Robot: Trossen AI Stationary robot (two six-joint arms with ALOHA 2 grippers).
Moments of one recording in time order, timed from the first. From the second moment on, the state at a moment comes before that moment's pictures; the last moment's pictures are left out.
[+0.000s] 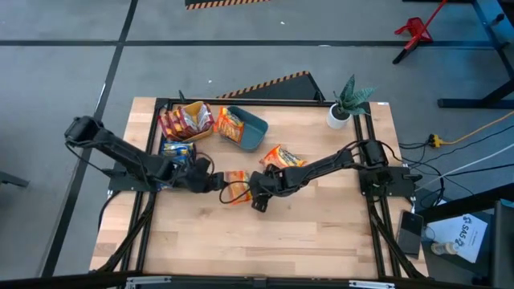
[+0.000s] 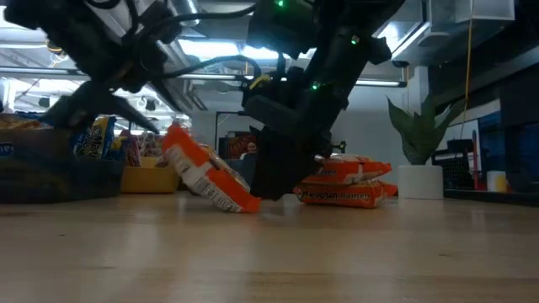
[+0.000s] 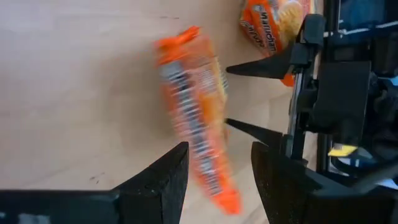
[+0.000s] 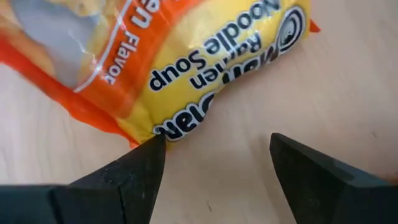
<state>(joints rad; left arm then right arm) -0.33 1.17 0.56 -0.13 -0.37 -1.73 0.17 2.07 1.34 -0.35 0.20 0.49</state>
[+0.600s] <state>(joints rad) -0.39 1.24 0.52 -0.11 -0.47 -1.88 0.16 2.10 1.34 -0.29 0.13 0.44</state>
